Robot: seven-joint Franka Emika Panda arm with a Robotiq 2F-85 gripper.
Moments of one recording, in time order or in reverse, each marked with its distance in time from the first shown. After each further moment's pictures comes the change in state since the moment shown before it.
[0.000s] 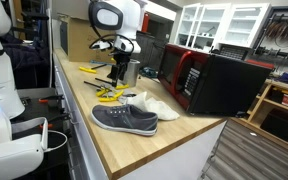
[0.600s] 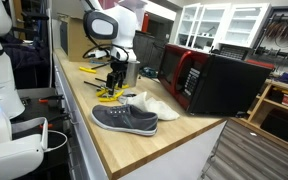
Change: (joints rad) arm -0.024 0.047 -0.011 -0.062 0.002 0.121 0.037
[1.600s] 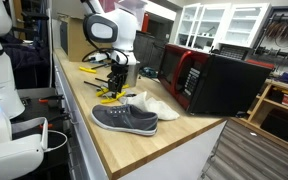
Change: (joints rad) arm -0.001 0.029 -0.015 0.000 0.034 0.041 -0.002
